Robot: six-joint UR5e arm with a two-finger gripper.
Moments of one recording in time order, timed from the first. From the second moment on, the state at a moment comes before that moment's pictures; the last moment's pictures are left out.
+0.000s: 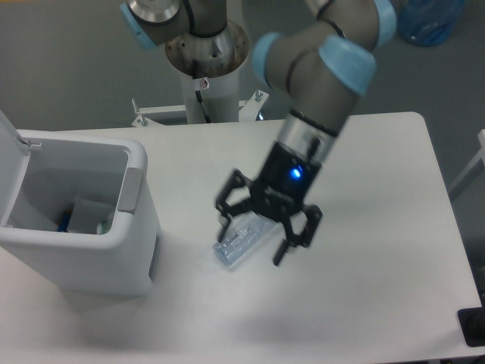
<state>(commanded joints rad) 2.59 -1.96 -1.61 -0.82 0.96 0.65</state>
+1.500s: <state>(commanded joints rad) 2.37 -2.06 -1.75 -0.83 1.35 0.81</state>
